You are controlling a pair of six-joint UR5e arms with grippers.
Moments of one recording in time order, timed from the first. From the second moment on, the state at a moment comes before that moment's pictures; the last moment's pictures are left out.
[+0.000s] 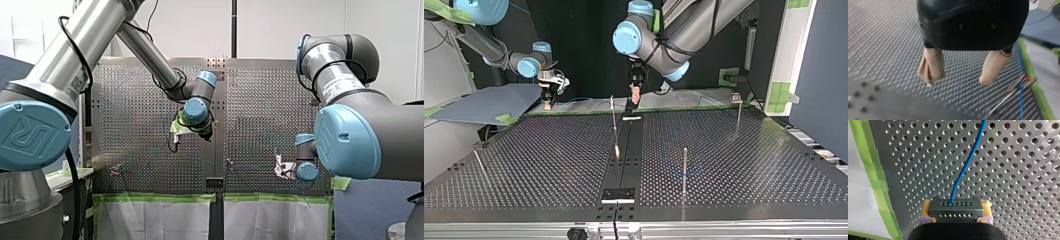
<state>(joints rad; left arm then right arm) -0.68 -2.04 -1.73 -2.90 -2.08 -1.91 1.76 -0.59 1.56 -0.77 1.51 1.57</state>
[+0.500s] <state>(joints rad) -0.54 -1.90 -1.73 -2.96 -2.18 -2.05 1.76 -0.59 1.56 -0.77 1.51 1.57</state>
